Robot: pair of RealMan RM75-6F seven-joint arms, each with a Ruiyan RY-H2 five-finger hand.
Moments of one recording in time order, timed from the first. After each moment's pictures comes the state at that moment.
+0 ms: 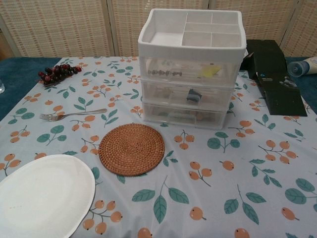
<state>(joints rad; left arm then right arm) -0.12 -1.17 -0.03 -1.65 1.58 1.51 0.09 0.07 -1.08 0.02 -1.84 -1.57 1.52 -0.23</state>
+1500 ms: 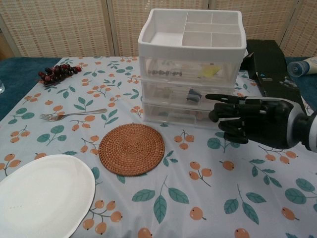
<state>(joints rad) -0.10 -1.14 -0.02 -1.64 1.57 1.52 0.06 0.52 -1.42 0.25 -1.76 -1.14 0.65 1.02</state>
